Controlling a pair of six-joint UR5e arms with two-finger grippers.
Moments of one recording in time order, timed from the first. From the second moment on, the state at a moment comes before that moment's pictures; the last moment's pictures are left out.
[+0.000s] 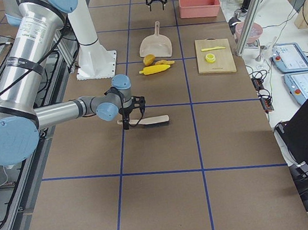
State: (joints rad) left arm -0.89 -1.75 -1.79 -2.35 -2.37 0.28; right arm 0.55 -2.05 2.07 -0.96 2.02 1.12
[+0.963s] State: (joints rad) left arm -0.74 -1.87 -1.55 -2.59 -2.22 0.29; right arm 0.54 -2.06 2.07 -0.93 2.02 1.12
